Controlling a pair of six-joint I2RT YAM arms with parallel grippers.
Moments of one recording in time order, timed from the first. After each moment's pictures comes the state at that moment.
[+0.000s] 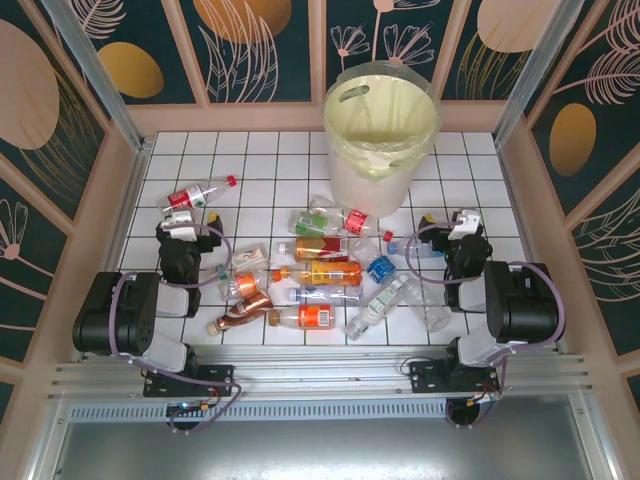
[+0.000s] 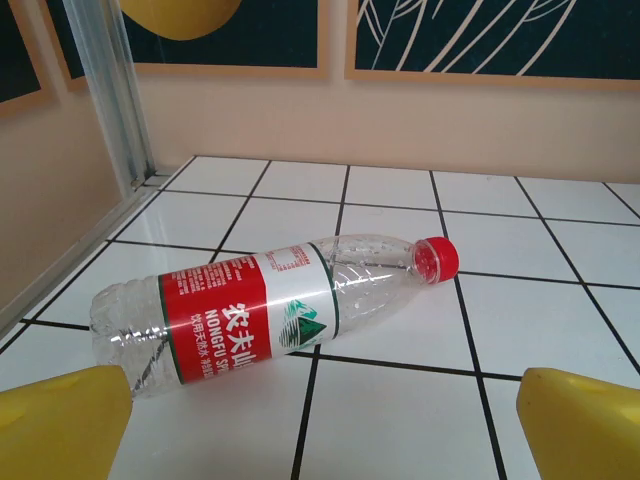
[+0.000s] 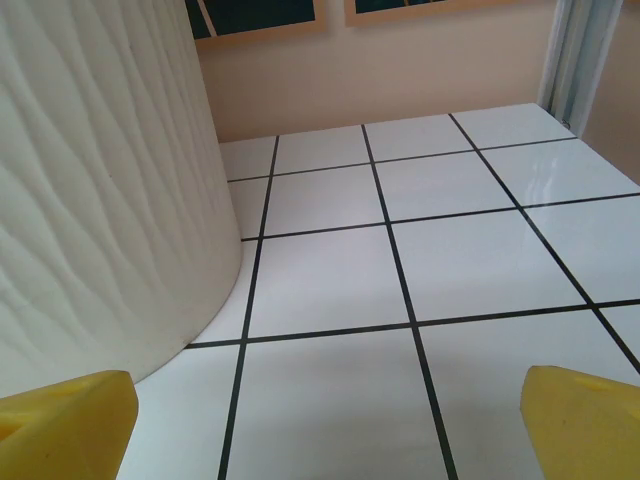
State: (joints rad) left arm -0.02 1.52 0.22 1.17 -0.12 -0.06; right arm -0.05 1.54 0.22 1.14 -0.07 0.10
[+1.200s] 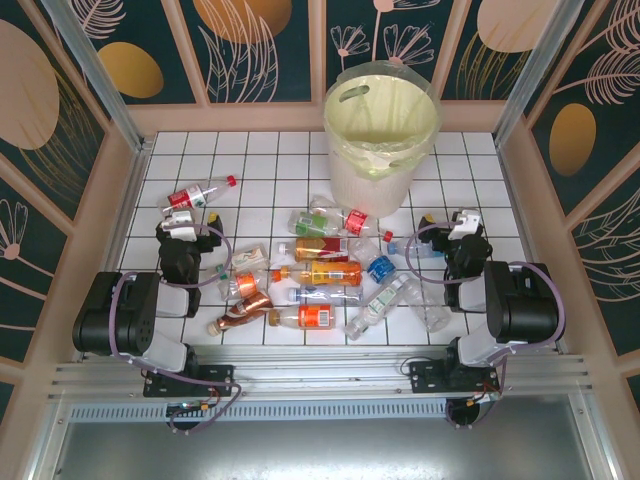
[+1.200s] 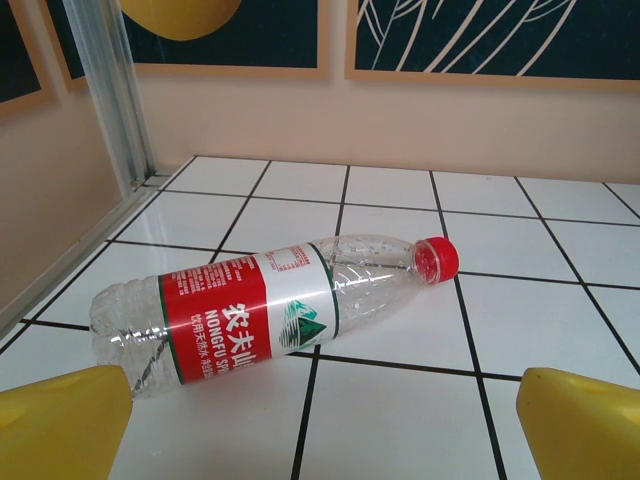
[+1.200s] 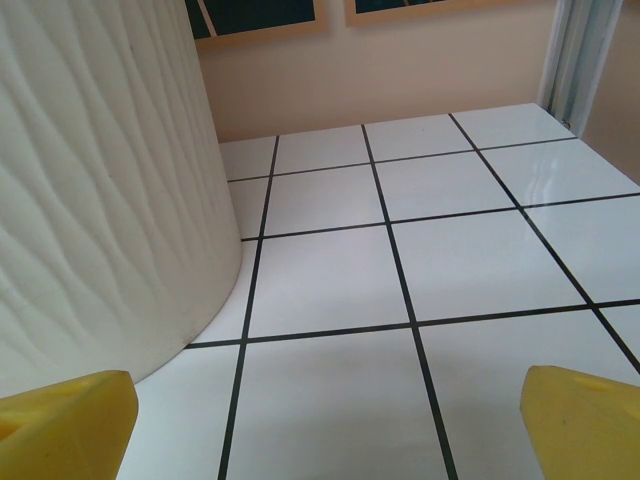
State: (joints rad) left arm -0.02 1.52 0.22 1.17 -0.12 -0.06; right arm -0.05 1.54 0.22 1.14 -0.07 0.10
